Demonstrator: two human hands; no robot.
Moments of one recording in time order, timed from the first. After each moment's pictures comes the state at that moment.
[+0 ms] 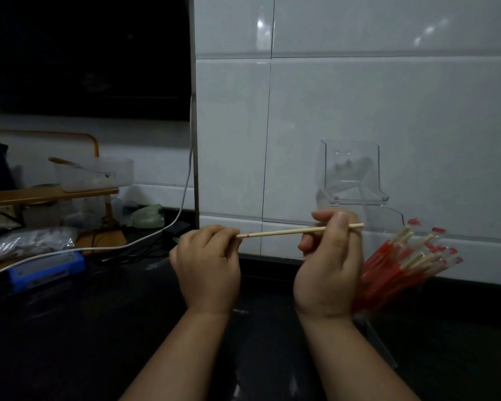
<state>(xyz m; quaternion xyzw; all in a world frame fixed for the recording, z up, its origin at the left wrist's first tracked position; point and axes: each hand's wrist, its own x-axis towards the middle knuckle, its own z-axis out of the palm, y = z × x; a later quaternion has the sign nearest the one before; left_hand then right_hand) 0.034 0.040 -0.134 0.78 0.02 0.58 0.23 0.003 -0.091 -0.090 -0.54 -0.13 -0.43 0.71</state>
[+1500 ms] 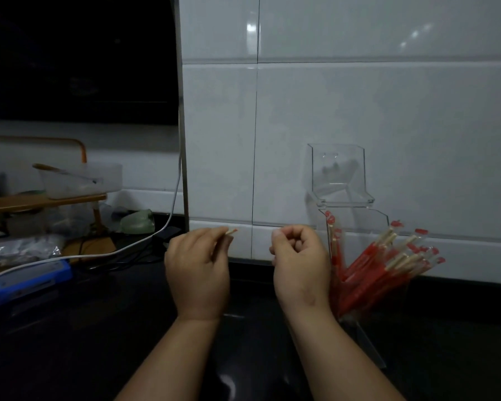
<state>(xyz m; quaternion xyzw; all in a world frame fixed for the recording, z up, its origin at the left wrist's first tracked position) 0.036 0.038 -0.130 0.72 -0.04 0.63 0.29 0.024 -0.091 -0.099 -0.65 -0.07 -0.30 0.69</state>
